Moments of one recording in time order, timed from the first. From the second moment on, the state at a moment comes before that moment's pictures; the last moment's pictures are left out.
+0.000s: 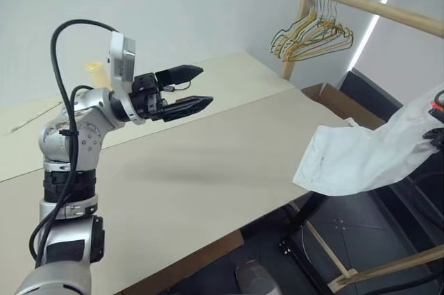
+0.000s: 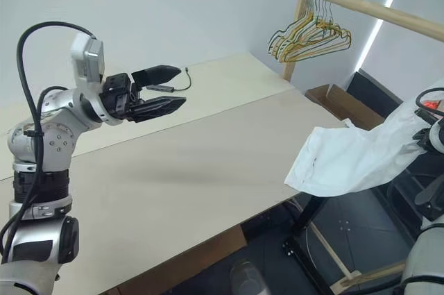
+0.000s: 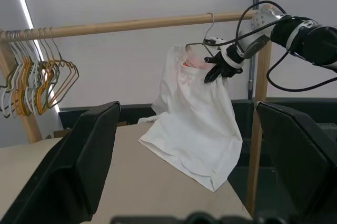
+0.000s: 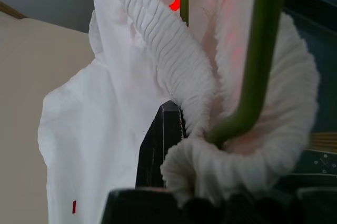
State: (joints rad) left arm -0.75 0.58 0.15 -0.03 -0.71 0.63 -1.13; right arm -1.14 -1.00 -0.59 1.07 0.19 1.16 0.02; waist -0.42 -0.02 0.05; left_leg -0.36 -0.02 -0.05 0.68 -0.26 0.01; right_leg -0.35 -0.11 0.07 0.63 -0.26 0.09
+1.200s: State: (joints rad) left arm -0.78 0.60 0.13 0.00 -0.71 0.65 -1.16; right arm -0.51 -0.72 -0.43 0.01 -0.06 0.39 -0.24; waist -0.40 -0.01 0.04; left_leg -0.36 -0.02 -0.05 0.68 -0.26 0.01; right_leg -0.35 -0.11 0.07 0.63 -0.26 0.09
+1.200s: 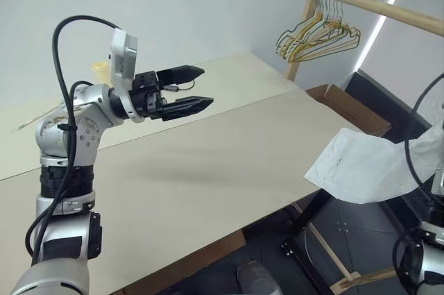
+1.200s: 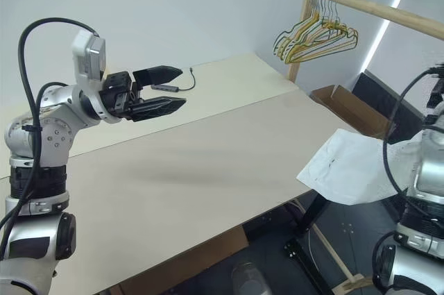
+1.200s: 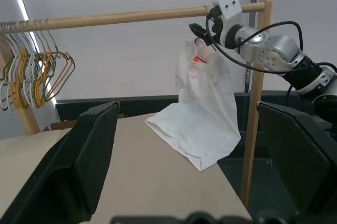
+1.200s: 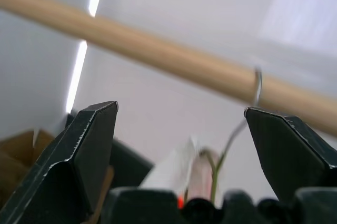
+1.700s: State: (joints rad) left arm -0.44 0.69 0.13 -0.09 -0.49 0.40 -1.11; right arm -0.56 -0.64 -0.04 -0.11 0.40 0.32 0.66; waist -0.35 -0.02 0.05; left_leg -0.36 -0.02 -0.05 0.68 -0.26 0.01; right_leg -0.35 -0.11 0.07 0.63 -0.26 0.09
